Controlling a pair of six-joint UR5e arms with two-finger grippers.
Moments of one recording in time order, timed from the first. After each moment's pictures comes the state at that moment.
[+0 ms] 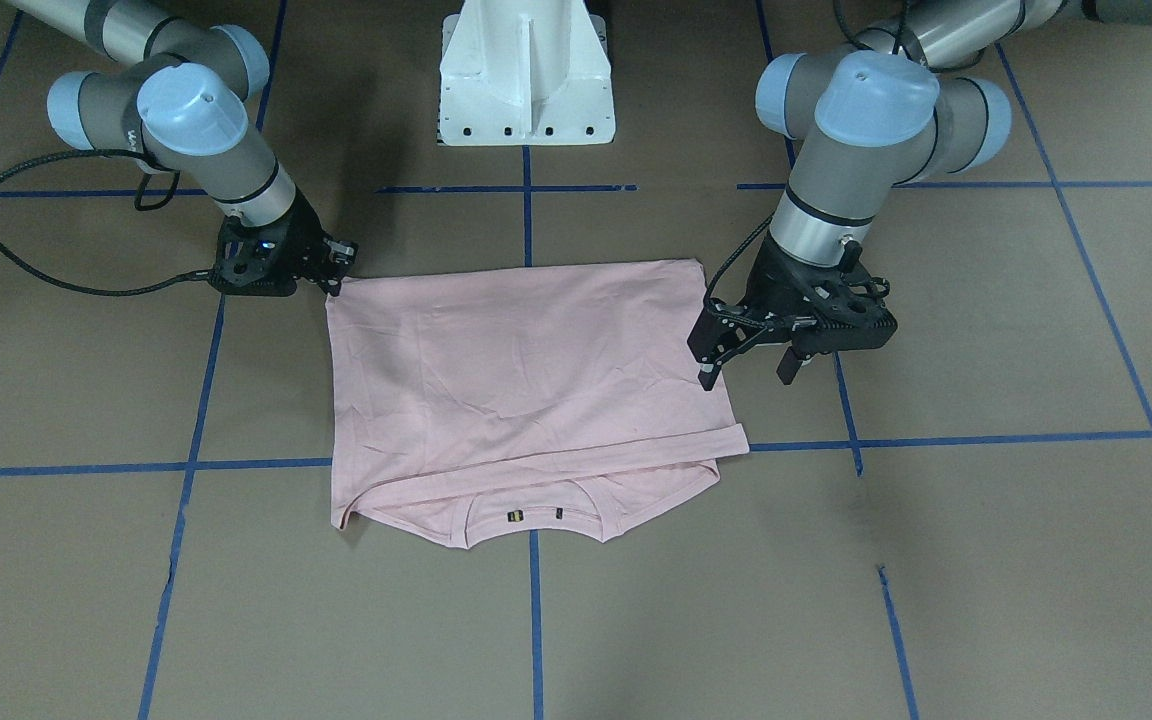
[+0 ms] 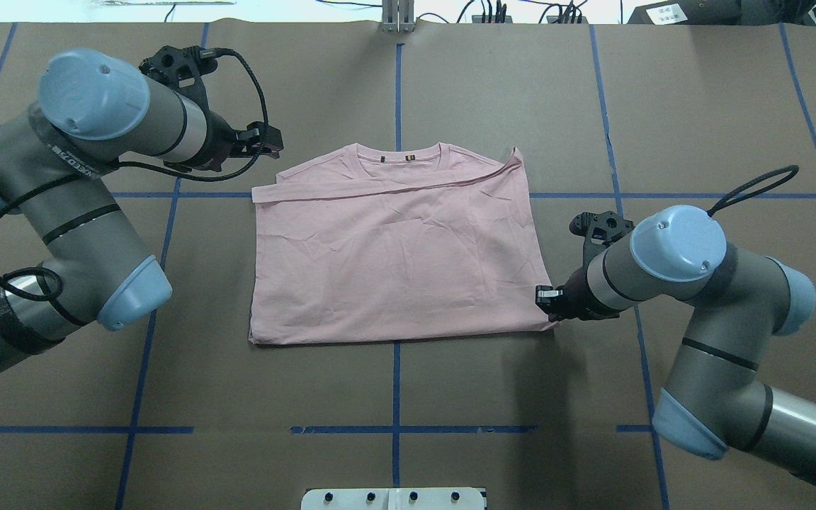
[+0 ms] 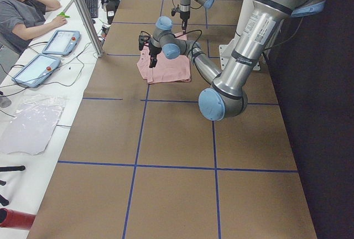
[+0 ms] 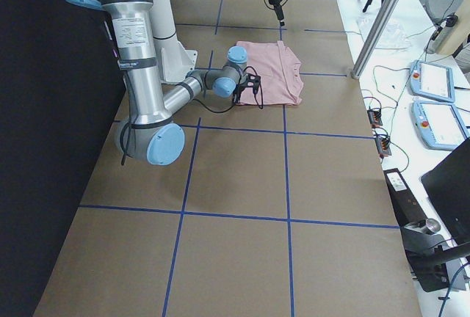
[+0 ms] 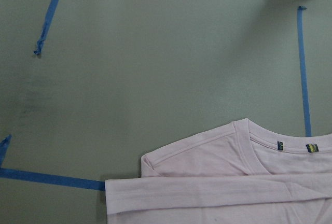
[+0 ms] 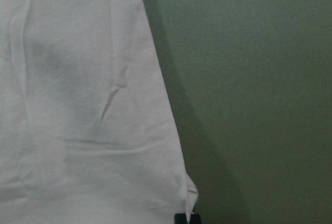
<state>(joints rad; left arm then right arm) -0.77 -2.08 -1.72 -1.90 -1.83 -1.27 0.53 -1.39 1.87 -1.21 1.98 1.36</state>
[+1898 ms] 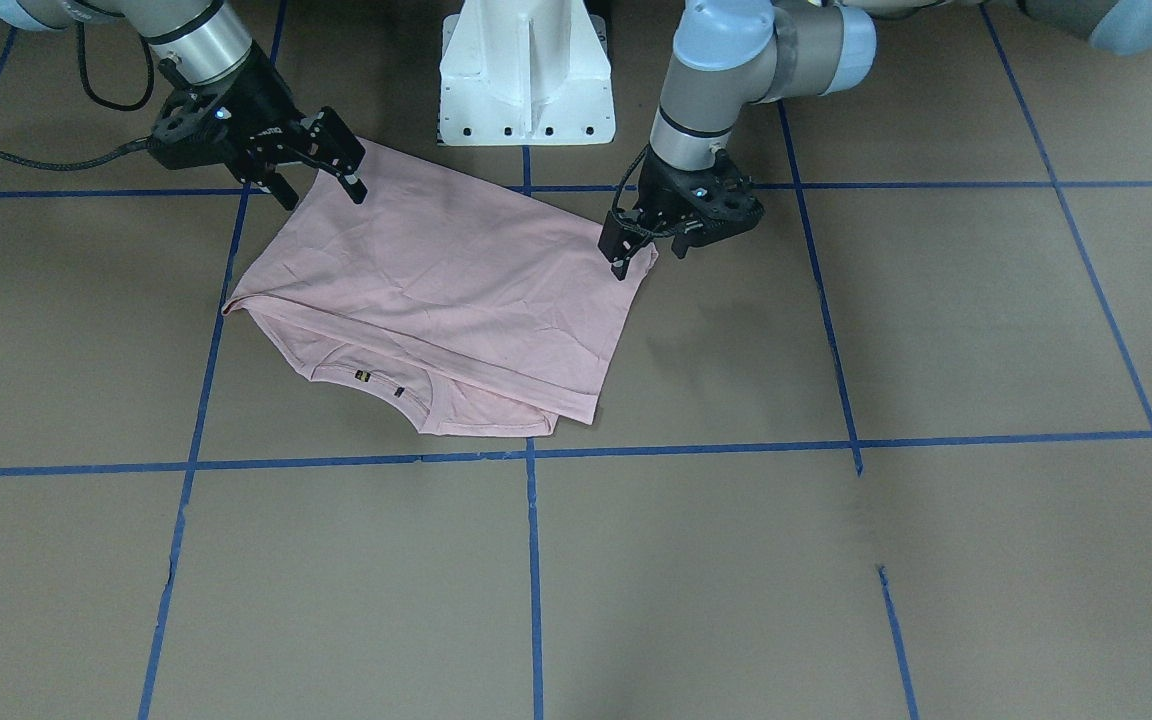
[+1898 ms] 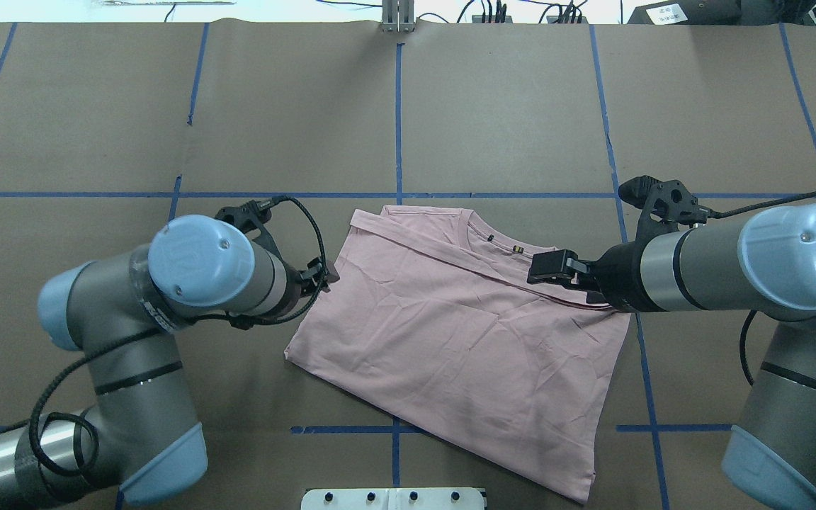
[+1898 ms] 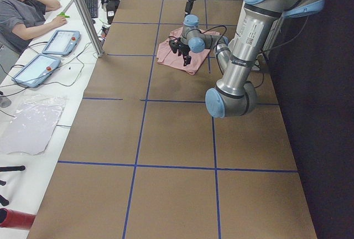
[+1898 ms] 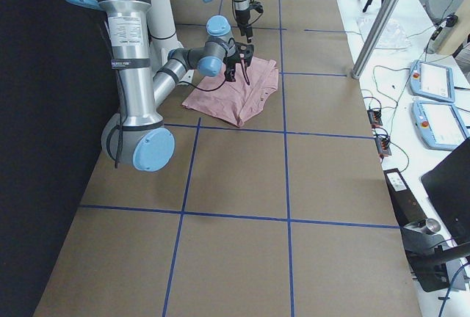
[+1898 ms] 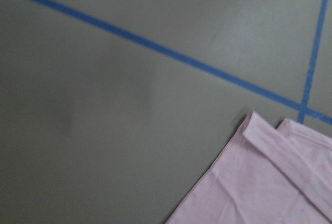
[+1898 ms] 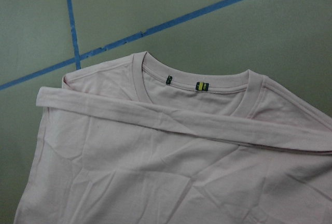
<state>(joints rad) -0.42 -2.06 -1.88 -1.64 -1.73 -1.78 0.56 -1.43 2.16 -1.21 1.83 1.52</state>
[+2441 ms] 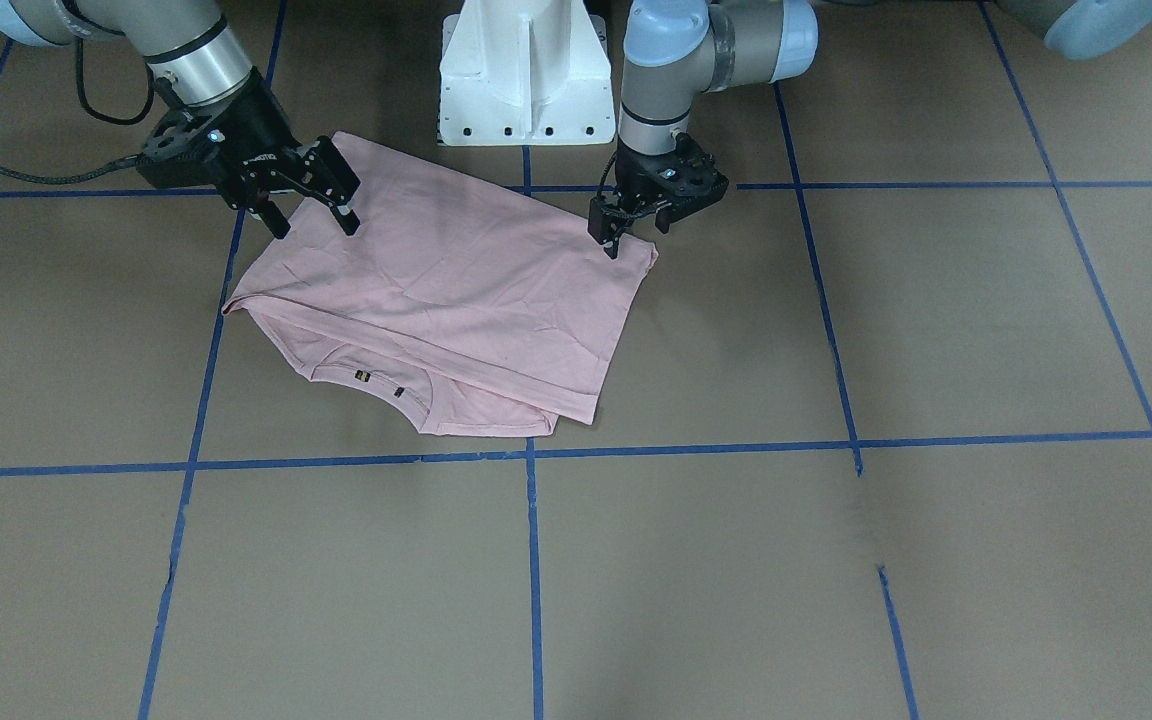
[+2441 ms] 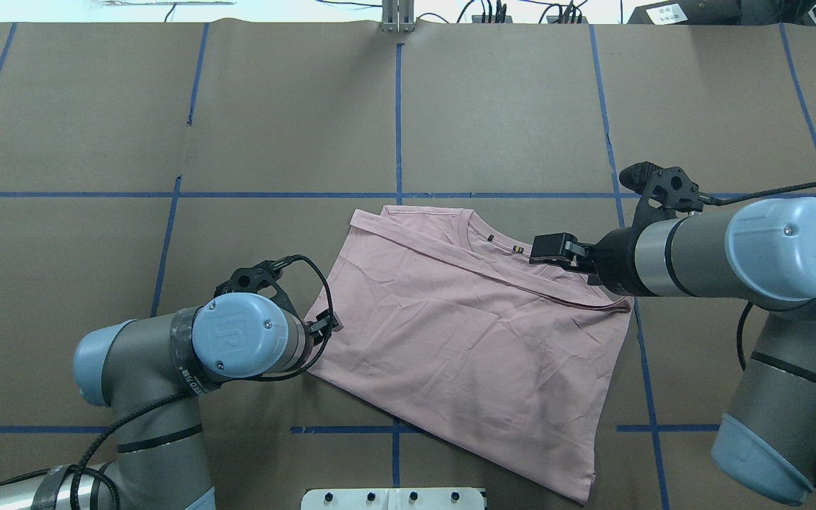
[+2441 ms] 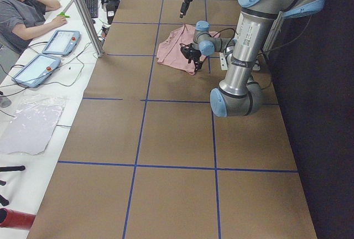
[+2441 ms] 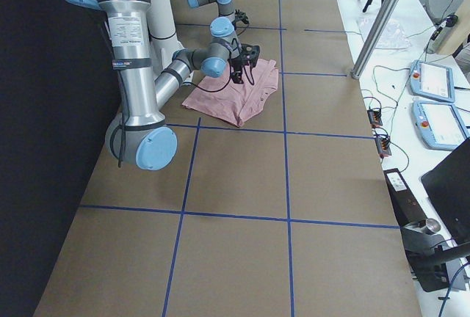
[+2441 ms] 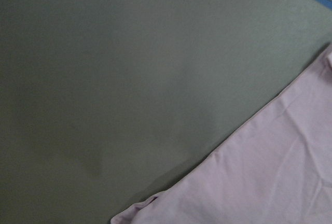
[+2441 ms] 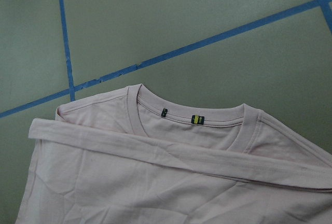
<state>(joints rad) -0.31 -2.05 -1.85 -1.61 -1.64 -1.88 0.57 -1.42 2.13 -1.21 1.79 1.52</state>
